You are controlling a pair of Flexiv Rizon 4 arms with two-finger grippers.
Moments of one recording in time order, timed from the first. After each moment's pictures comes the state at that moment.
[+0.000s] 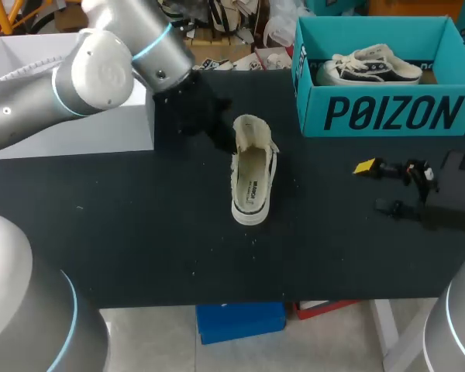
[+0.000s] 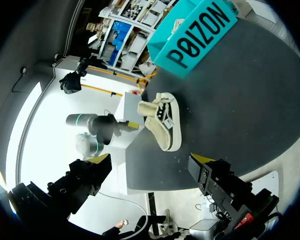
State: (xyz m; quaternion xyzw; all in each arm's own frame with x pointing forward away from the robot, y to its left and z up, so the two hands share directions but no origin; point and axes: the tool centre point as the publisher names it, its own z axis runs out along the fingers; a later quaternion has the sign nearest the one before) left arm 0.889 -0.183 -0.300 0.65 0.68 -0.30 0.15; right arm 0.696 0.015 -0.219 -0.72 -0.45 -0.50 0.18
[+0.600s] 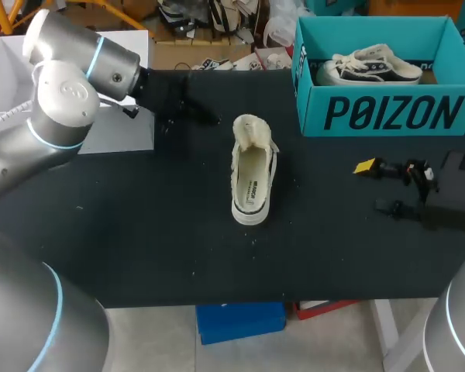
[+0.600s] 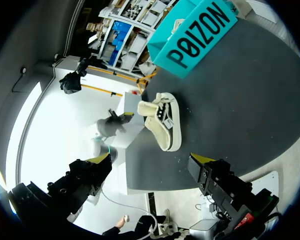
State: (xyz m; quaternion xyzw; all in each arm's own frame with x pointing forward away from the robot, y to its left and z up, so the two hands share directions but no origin) left arm 0.965 -0.155 -0.297 0.43 0.75 -0.44 0.26; right arm 0.696 0.015 -0.219 -0.72 -0.45 -0.50 0.18
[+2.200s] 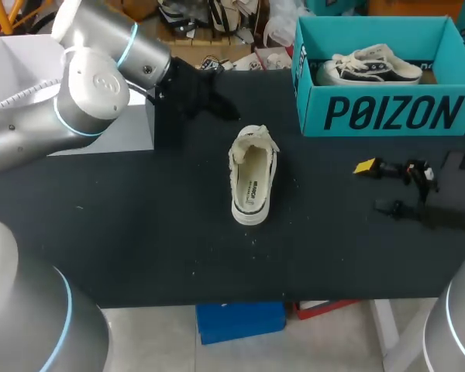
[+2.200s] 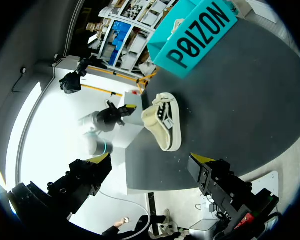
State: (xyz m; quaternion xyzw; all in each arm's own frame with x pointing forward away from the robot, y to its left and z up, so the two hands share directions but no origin) left arm 0.966 -0.203 -0.288 0.53 0.73 -0.35 0.26; right arm 0.696 0.015 -0.219 -0.72 -0.45 -0.50 0.18
